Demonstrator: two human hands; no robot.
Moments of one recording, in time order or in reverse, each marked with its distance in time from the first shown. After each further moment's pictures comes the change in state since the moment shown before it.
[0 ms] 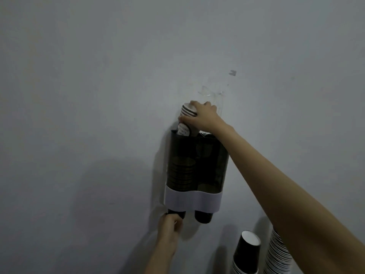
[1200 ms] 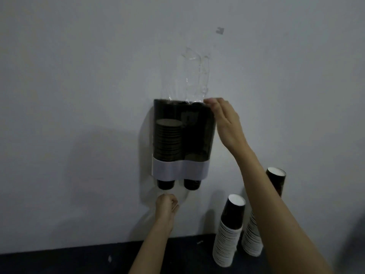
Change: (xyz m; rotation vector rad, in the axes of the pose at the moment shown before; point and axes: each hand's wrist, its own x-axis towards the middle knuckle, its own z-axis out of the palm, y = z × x) left_hand -0.005 -0.035 -0.002 0.134 0.006 0.005; right_hand -0.094 0.077 0.027 0.577 0.351 -0.098
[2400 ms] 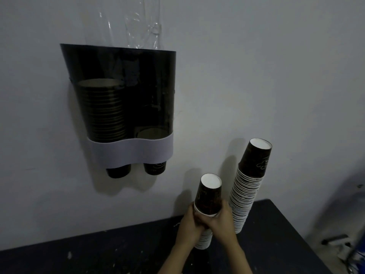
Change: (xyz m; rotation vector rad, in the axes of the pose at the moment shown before) left_hand 0.029 -0.175 0.067 0.855 -0.347 0.105; right_hand -0.231 0.253 -0.002 -0.128 0.040 0.816
